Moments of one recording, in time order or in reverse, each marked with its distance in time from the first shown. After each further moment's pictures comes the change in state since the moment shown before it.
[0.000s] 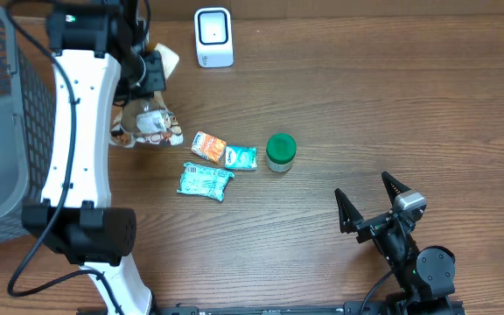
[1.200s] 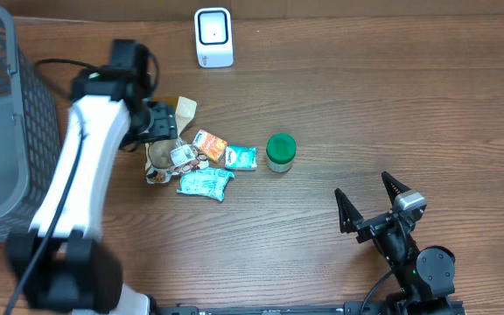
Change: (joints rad) left arm 0.016 -0.233 -0.649 0.372 -0.004 -0.012; right arm 0.000 0.000 0.000 0.000 0.000 0.001
